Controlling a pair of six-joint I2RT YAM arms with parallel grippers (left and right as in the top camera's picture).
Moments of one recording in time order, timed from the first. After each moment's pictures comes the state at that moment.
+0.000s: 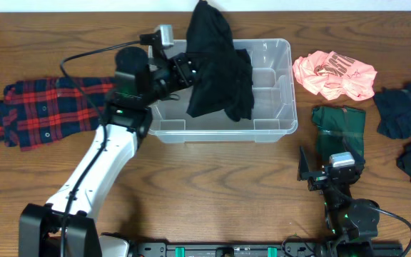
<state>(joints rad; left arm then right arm) -0.27 1.50 1.01 0.29 0.62 -0.88 0.08 0.01 0.01 -0.07 -0.06 -0.12</state>
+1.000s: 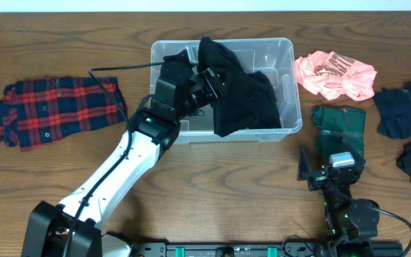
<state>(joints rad) -0.46 1.50 1.01 0.05 0.27 -0.93 0.08 0.01 0.01 -0.07 -0.06 -0.12</state>
